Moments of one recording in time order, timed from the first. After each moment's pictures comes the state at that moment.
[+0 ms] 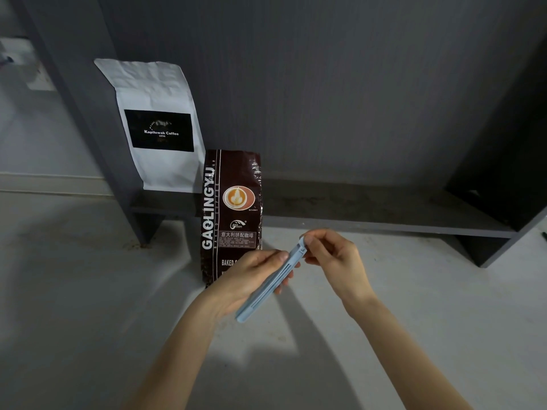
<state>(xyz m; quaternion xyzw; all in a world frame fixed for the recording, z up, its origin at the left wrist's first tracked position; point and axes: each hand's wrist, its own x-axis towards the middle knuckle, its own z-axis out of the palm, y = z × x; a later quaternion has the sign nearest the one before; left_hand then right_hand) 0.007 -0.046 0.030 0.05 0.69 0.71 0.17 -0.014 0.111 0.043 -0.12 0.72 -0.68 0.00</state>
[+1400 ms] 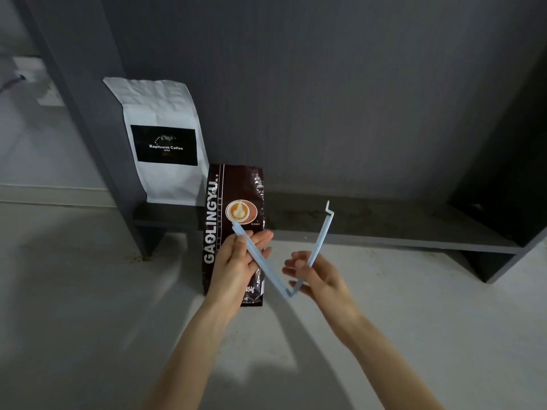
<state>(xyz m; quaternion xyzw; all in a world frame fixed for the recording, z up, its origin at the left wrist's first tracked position) -0.007 -0.049 0.041 -0.06 0.53 0.84 -0.09 -0.013 0.098 0.029 -0.07 0.66 -0.74 0.12</state>
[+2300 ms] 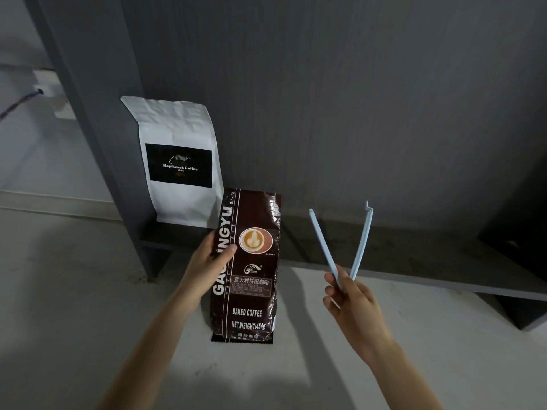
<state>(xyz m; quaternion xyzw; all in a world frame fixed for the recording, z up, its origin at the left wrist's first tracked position) -0.060 -0.137 0.031 -0.11 0.78 0.62 -0.09 -0.066 0.107 0.018 0.07 0.50 -0.85 0.13</state>
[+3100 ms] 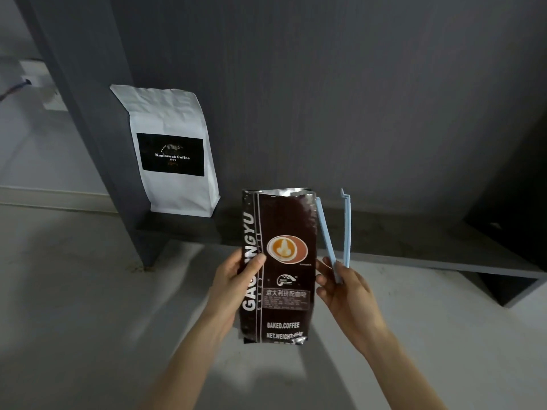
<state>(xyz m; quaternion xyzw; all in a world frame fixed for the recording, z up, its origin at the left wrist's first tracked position) -0.025 -0.075 0.011 -0.07 0.65 0.75 -0.09 -0.044 0.113 0.027 0.06 0.46 -0.88 0.14</state>
